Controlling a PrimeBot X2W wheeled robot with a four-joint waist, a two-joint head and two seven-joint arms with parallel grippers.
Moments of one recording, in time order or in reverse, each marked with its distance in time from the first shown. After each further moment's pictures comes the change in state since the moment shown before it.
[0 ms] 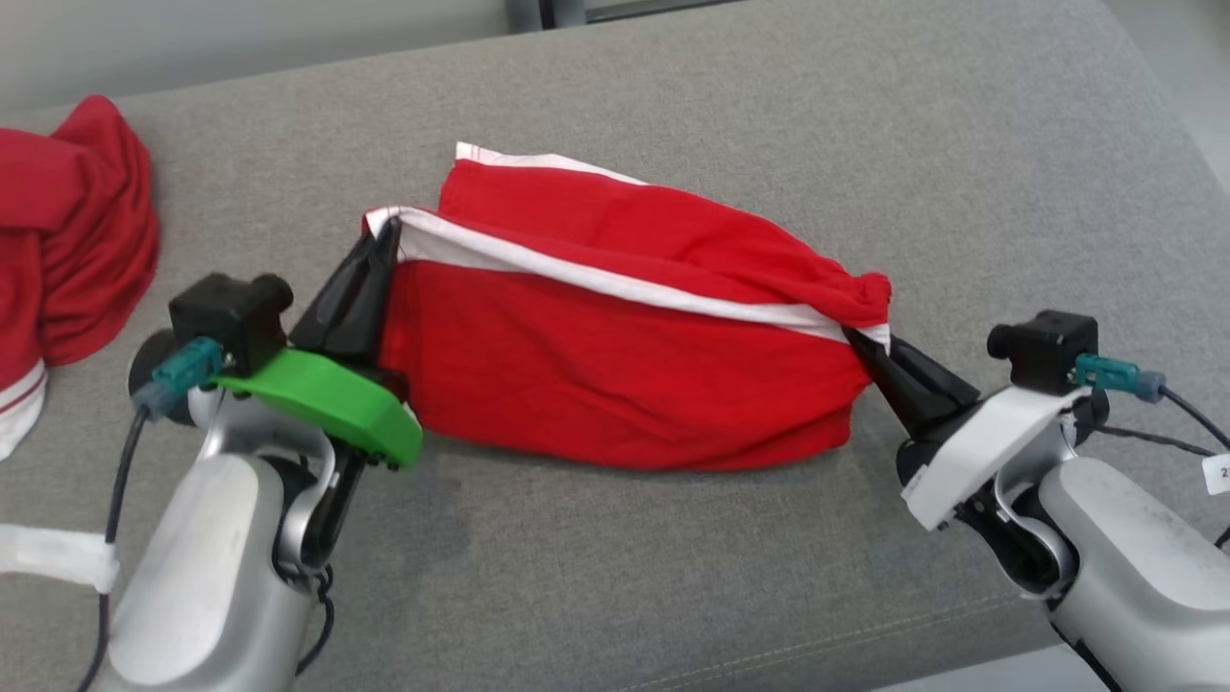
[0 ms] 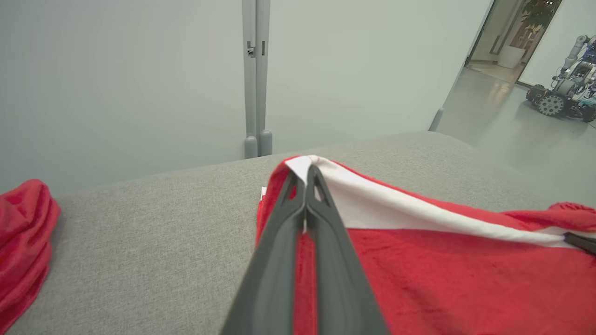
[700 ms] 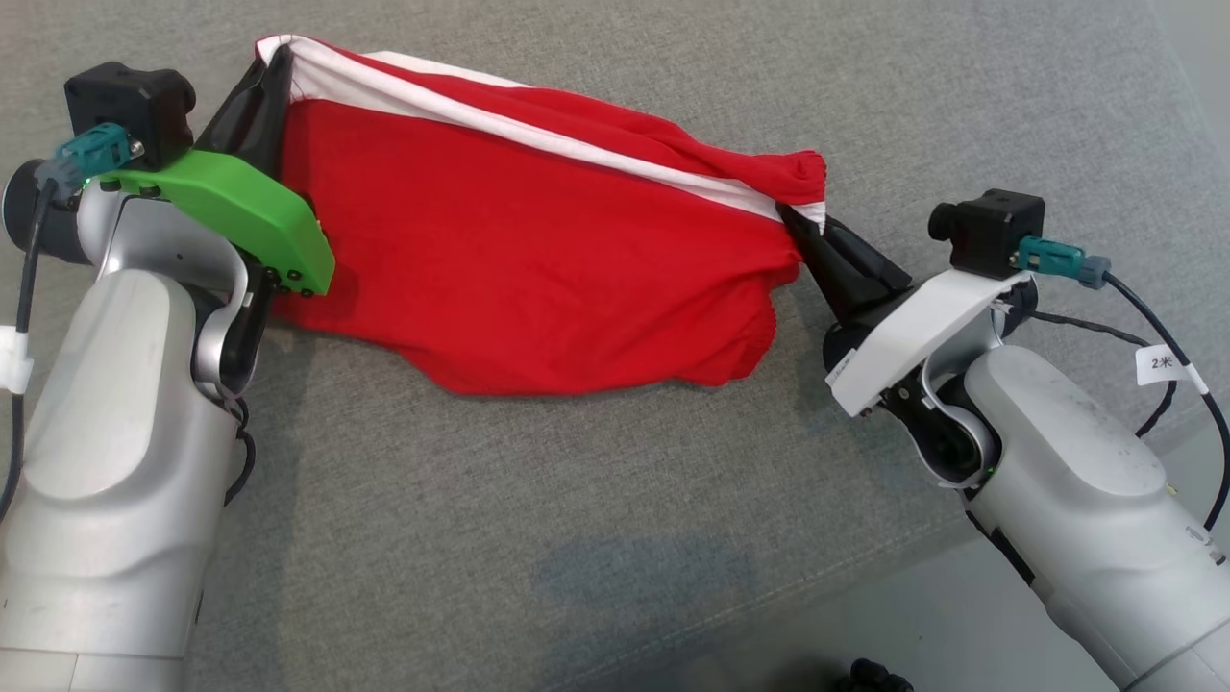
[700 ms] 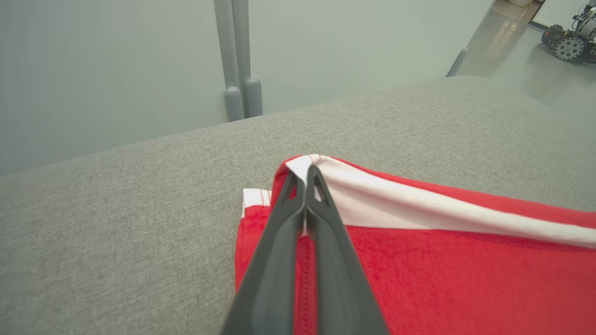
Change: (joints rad) left arm -0.393 0.040 0.029 0.331 0.052 -0.009 0.064; right arm -0.259 0.172 0.010 0.166 0.035 0.000 -0.029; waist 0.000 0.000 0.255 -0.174
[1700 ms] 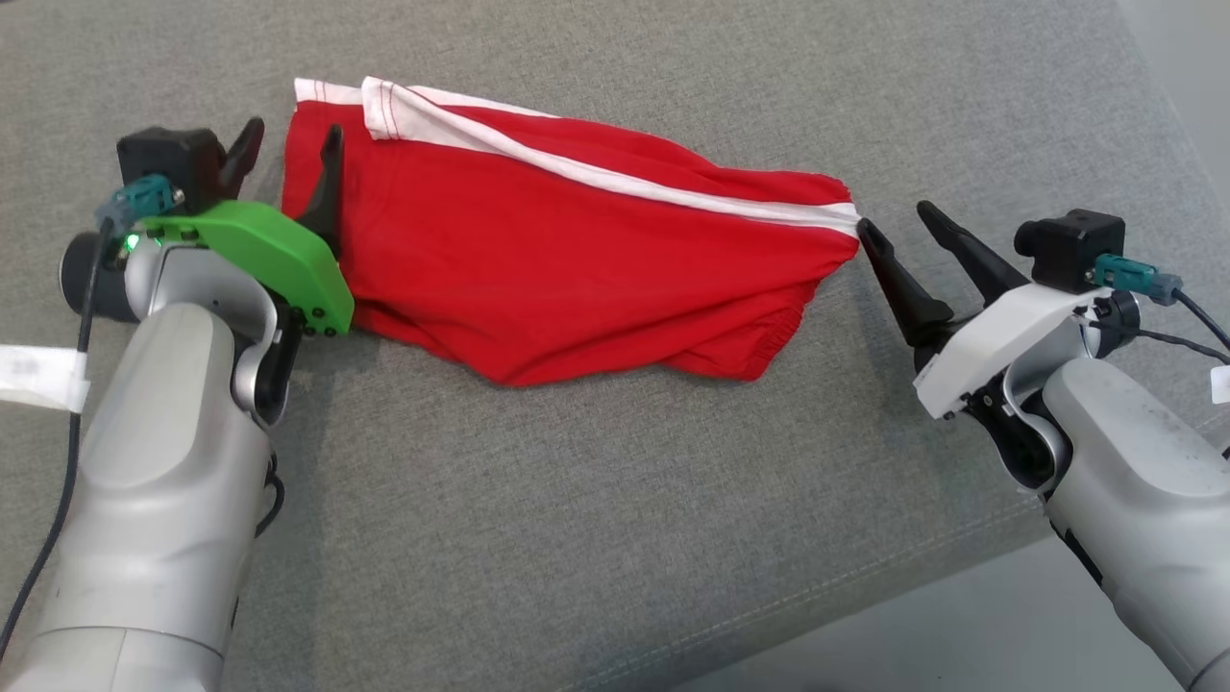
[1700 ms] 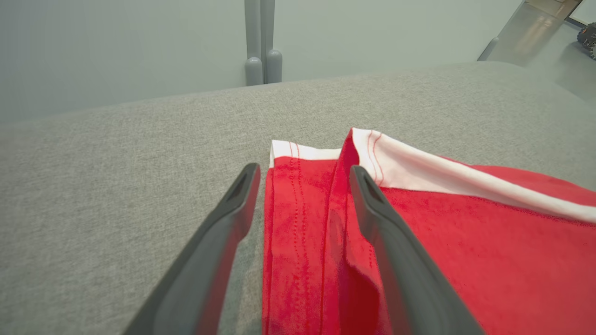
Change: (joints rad) left arm -0.060 -0.063 -0.001 0.323 -0.001 -0.021 -0.123; right arm -0.009 -0.084 -0.006 0.163 -0.036 0.000 -0.062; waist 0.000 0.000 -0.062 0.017
